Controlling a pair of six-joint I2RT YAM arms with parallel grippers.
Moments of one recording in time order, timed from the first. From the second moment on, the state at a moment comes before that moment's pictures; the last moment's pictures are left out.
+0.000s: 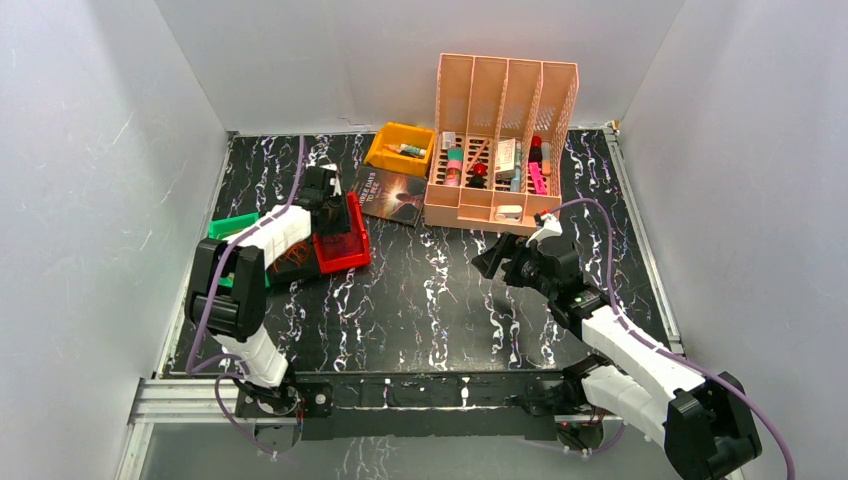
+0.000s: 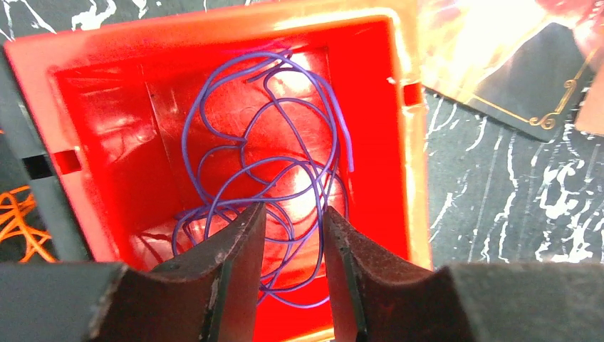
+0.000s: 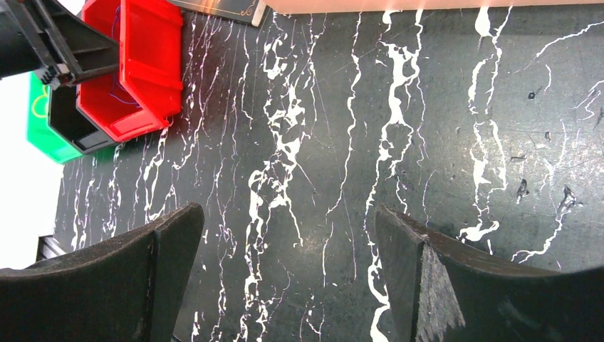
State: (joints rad) left arm -0.24 1.71 1.09 -0.34 -0.07 -0.33; right arm 0.48 0.92 0.42 0.04 -0.11 0.67
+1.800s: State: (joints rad) left arm -0.24 0.63 0.59 -0.39 -0.06 -0.57; right arm 0.48 0.58 0.58 -0.24 0.25 0.31
